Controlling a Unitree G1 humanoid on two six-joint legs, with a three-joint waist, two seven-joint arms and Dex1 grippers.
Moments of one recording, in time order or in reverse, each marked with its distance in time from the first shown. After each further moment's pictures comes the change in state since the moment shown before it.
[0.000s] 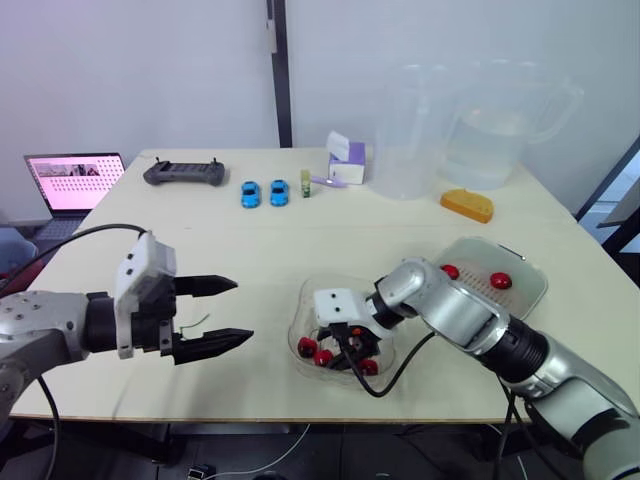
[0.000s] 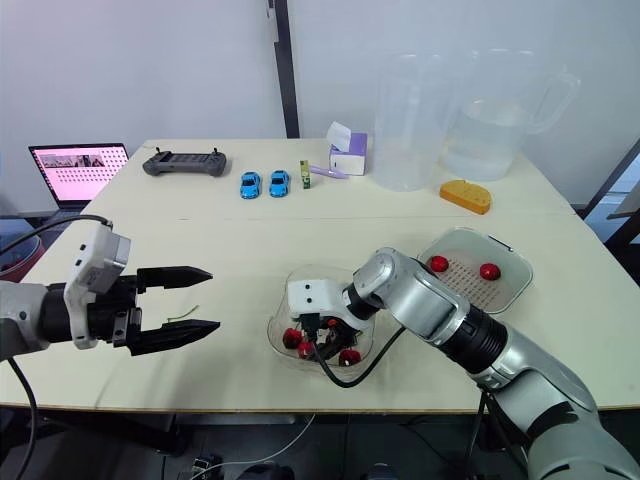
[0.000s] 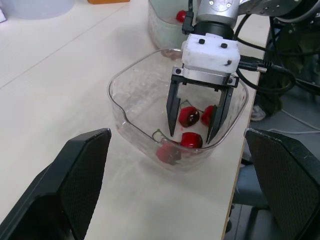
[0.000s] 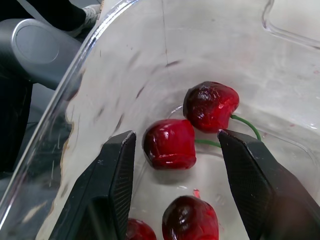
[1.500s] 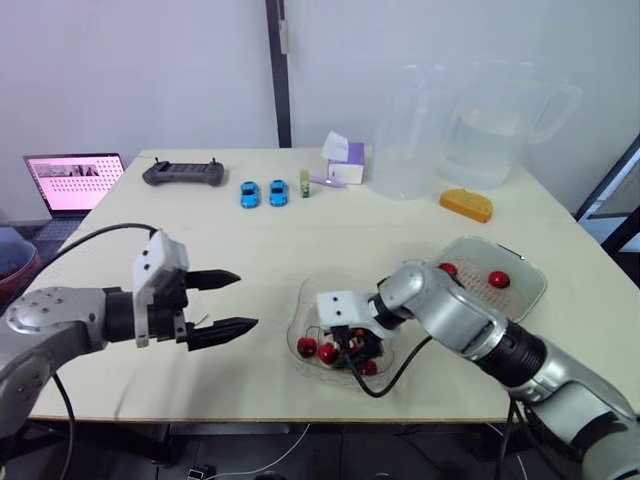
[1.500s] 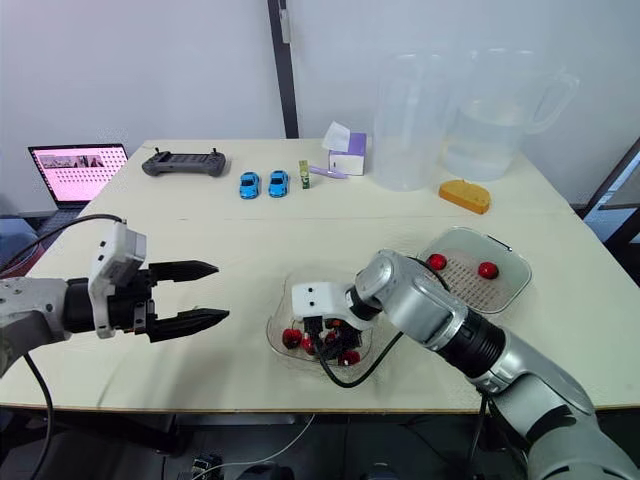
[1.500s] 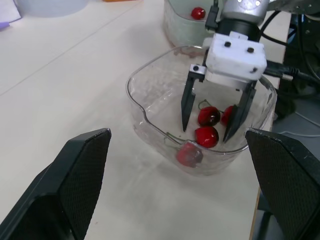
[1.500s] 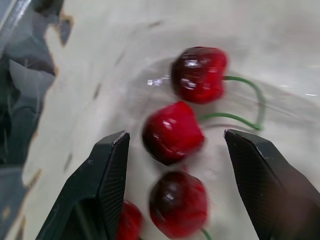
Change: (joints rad) left arm -0.072 -0.055 -0.112 0.078 0.117 -0.041 0.004; right arm 0.027 0.019 0.033 -0.003 -0.136 0.021 0.006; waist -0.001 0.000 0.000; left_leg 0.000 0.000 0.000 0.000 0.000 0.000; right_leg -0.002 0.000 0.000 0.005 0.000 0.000
